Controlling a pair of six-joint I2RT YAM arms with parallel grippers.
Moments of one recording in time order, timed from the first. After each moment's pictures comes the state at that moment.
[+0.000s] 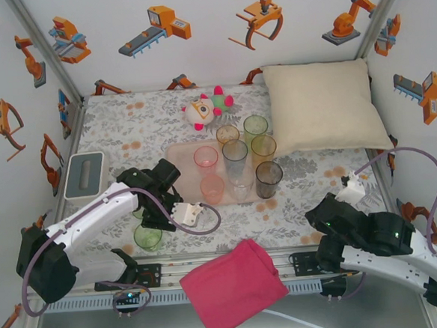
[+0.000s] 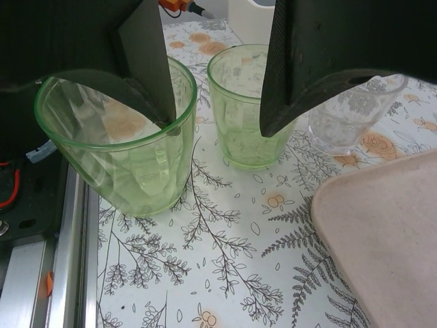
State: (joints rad) left arm -0.76 1.24 0.90 -1.14 0.10 1.14; right arm 1.09 0.33 0.74 -1.34 0.55 1.32
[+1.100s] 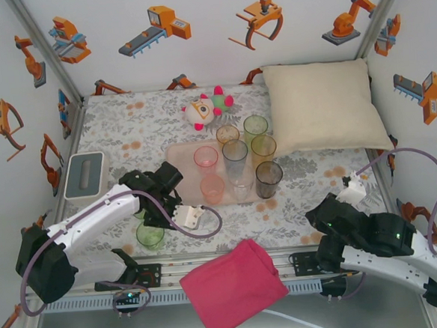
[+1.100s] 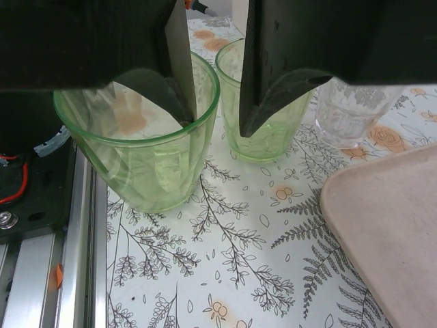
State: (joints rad) left arm -0.79 1.23 0.88 -1.13 0.10 1.11; right arm 1.09 0.31 0.73 -1.34 0.56 1.32
